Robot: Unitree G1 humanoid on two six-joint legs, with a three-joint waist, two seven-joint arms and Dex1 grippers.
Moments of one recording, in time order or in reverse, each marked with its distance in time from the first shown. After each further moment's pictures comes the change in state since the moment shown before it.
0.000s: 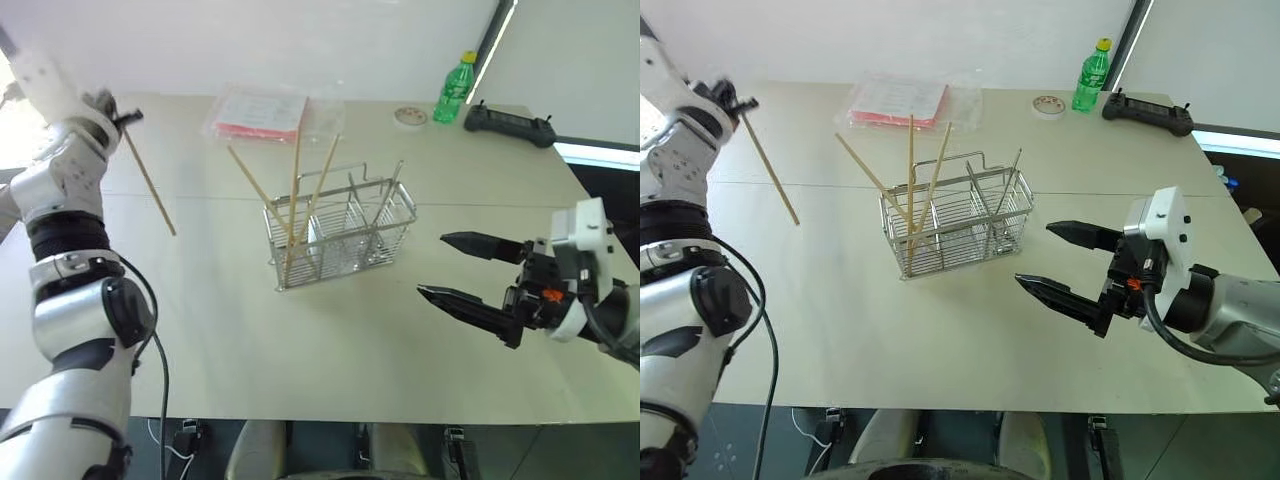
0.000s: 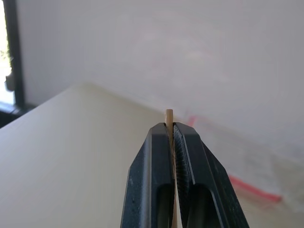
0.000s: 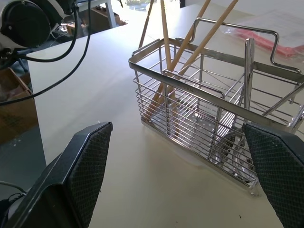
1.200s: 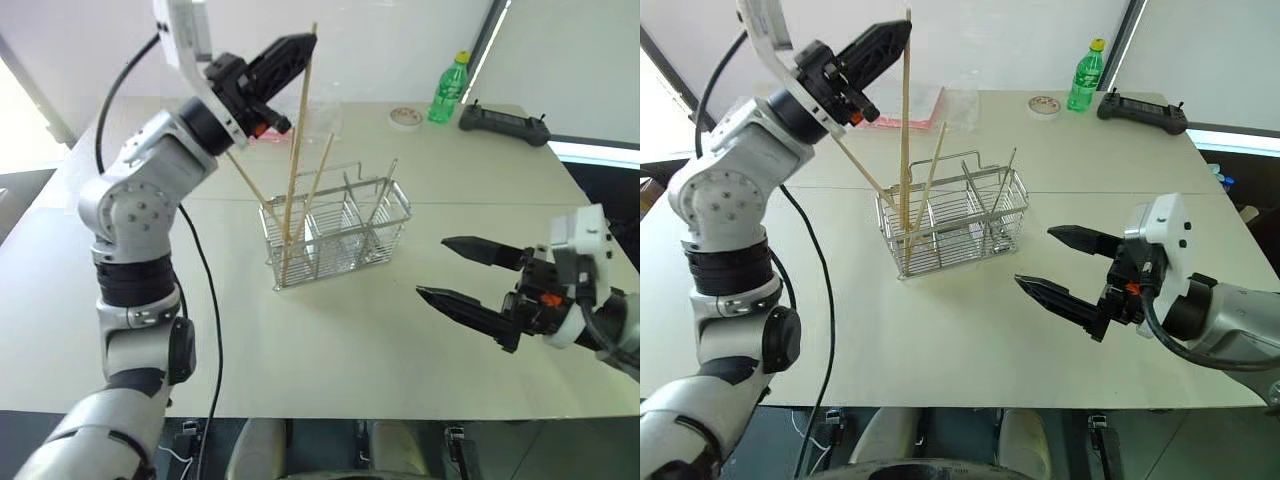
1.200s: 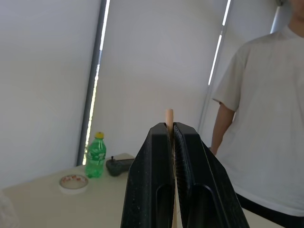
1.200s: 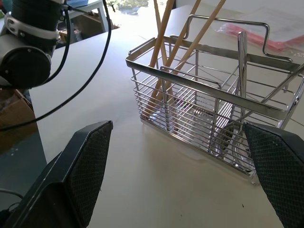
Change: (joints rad) left arm 0.182 -0.168 -0.310 -0.650 -0.454 0.276 -0.282; right arm 0.049 0.017 -0.022 -0.029 0.048 -0.002 -0.068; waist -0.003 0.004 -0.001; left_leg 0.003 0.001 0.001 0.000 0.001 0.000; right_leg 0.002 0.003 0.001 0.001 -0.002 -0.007
